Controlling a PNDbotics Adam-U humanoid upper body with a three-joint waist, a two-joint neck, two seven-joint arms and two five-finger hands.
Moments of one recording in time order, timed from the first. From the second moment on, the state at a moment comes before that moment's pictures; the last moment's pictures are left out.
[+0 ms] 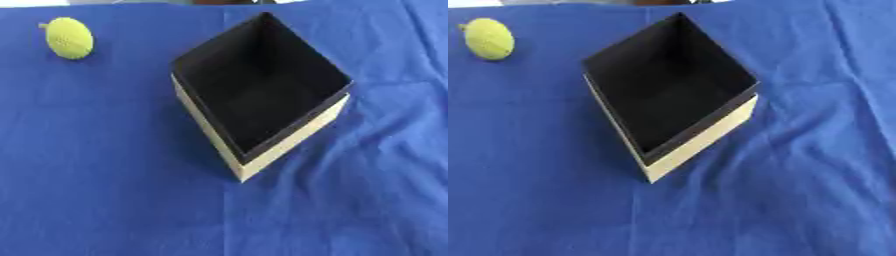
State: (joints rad) left arm -0.93 0.80 -0.17 -1.36 -0.16 0.41 0.63; right arm -0.79 -0.43 -0.12 -1.98 0.52 -0.15 -0.04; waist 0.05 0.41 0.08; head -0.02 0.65
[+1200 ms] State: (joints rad) left arm -1.08 0.66 -0.30 -0.76 -0.55 0.20 0.25; right arm -0.79 -0.40 -0.12 -1.98 0.51 -0.15 -0.03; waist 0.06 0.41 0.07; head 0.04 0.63
